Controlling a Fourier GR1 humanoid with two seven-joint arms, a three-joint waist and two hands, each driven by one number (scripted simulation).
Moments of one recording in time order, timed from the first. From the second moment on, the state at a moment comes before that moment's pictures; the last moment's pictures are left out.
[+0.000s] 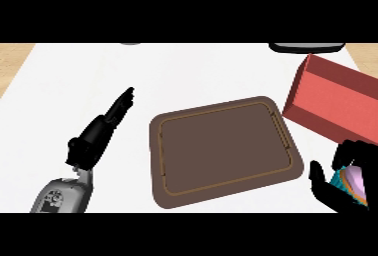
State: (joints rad) left arm -0.18 0.15 -0.11 -1.56 -0.09 -0.14 0.10; right arm 0.09 -0.44 0.18 -2.21 1.05 0.19 0.63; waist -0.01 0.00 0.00
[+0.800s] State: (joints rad) left arm -0.17 0.13 -0.11 -1.58 -0.10 -0.16 0.10; right arm -0.22 -0.41 -0.12 -2.32 0.98 0.43 0.81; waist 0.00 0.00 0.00
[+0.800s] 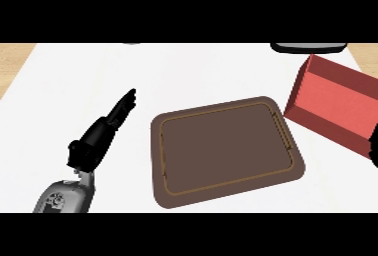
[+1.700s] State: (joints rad) left arm -0.19 0.09 -0.10 -1.55 -0.13 -0.16 0.09; right arm -0.48 -0.53 -0.37 -1.86 0.83 0.32 0.62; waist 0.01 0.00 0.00
